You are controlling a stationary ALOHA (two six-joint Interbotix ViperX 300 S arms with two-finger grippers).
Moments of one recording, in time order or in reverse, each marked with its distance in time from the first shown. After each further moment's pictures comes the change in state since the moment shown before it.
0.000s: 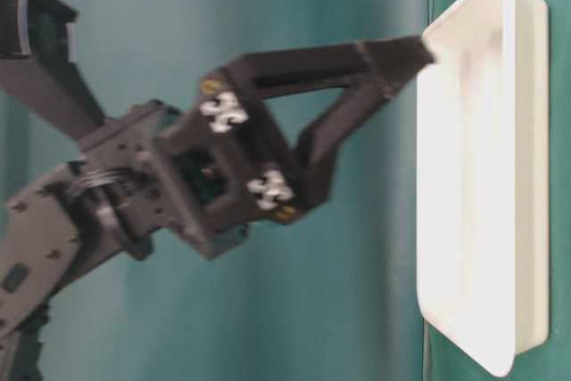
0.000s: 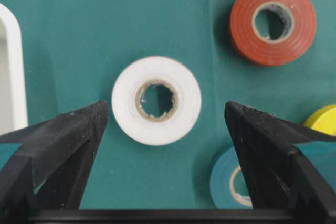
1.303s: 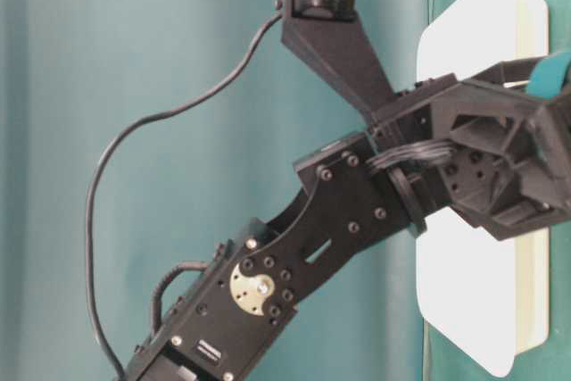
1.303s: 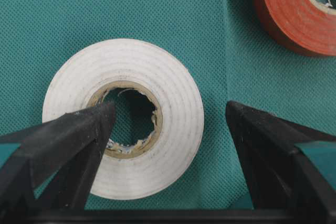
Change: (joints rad) left arm -0.025 0.247 0.078 0.000 -0.245 -0.031; right arm 0.000 0.061 0.000 0.000 0.002 0.000
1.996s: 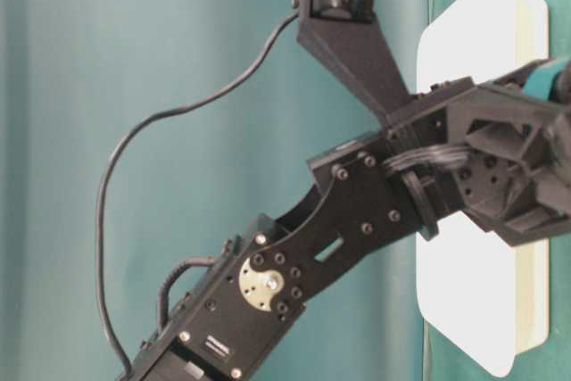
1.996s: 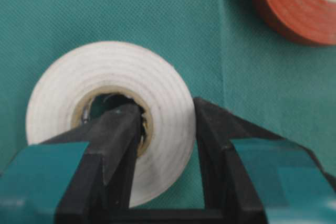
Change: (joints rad) left arm -0.005 0.009 -0.006 0.000 0.055 0.003; right arm 0.000 0.002 0.000 0.002 0.000 0.000
